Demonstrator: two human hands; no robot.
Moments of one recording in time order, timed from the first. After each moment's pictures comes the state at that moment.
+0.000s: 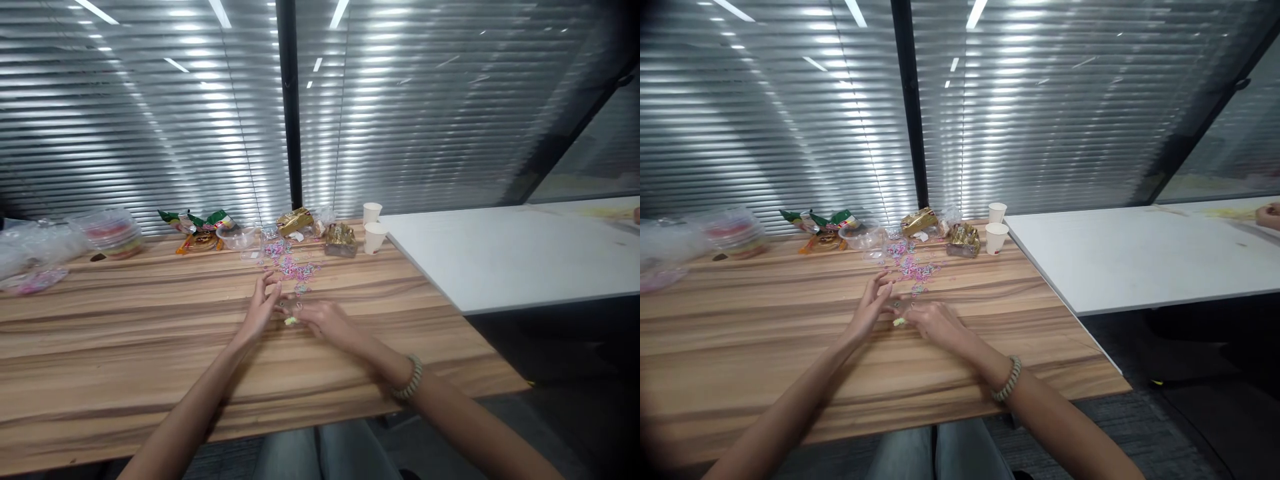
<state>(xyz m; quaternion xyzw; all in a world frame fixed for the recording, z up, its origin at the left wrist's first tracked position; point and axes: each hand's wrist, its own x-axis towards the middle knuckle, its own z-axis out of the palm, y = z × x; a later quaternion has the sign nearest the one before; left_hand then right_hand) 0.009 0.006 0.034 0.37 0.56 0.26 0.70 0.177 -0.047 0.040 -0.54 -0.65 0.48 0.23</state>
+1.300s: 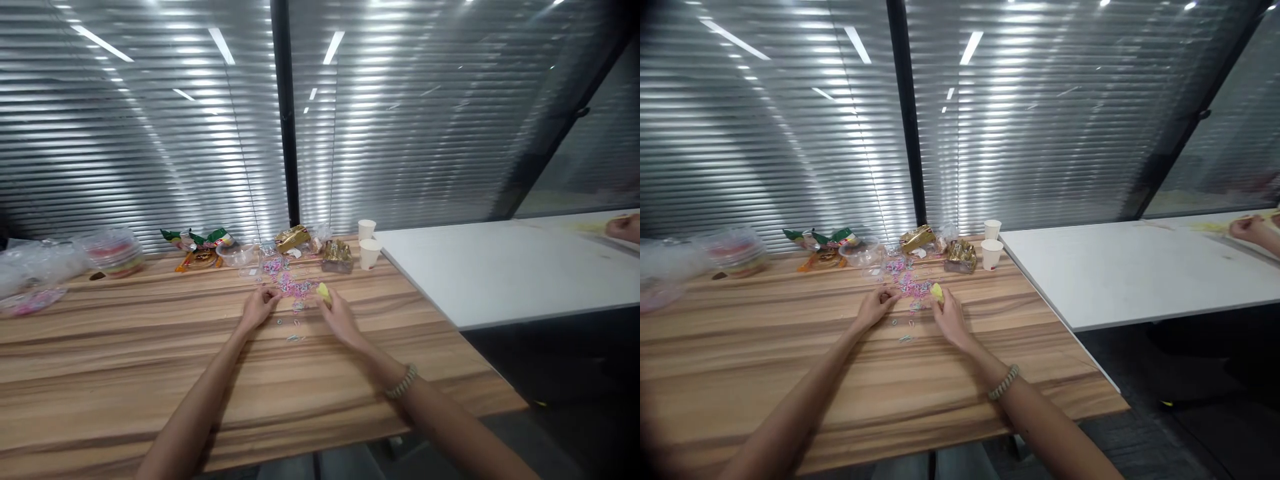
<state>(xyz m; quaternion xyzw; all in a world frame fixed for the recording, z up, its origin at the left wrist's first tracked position) -0.009 0.047 -0.038 0.62 0.59 0.13 0.50 0.192 -0.023 0.023 -0.73 -0.48 0.41 0.27</state>
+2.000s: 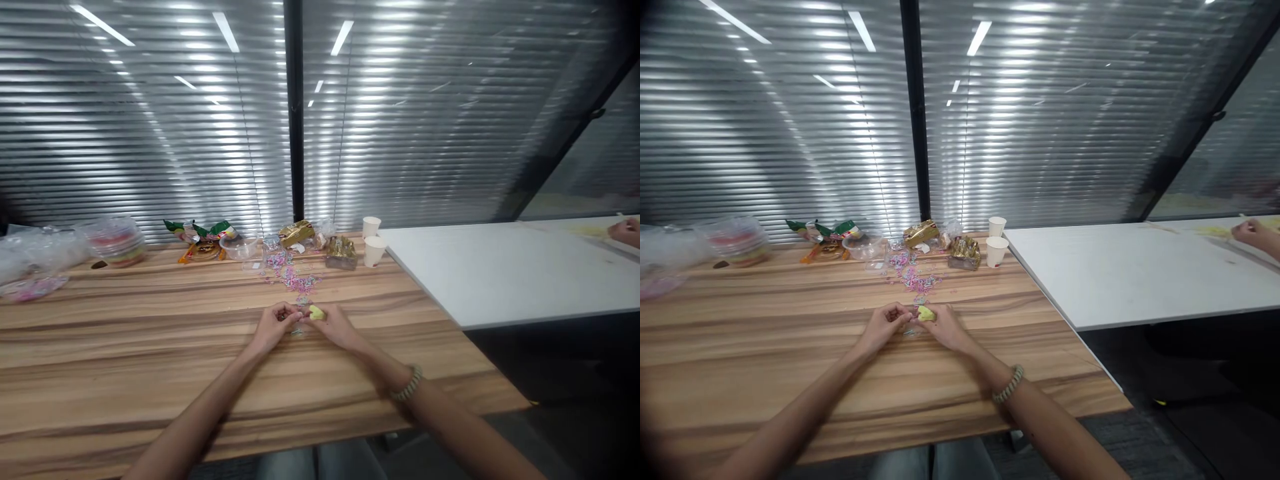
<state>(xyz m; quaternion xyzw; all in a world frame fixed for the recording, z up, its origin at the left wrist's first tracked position) 0.012 -0.002 0.016 0.50 0.50 0.20 0.68 0.178 -0.034 0.030 -0.59 -0.54 0.55 0.24</state>
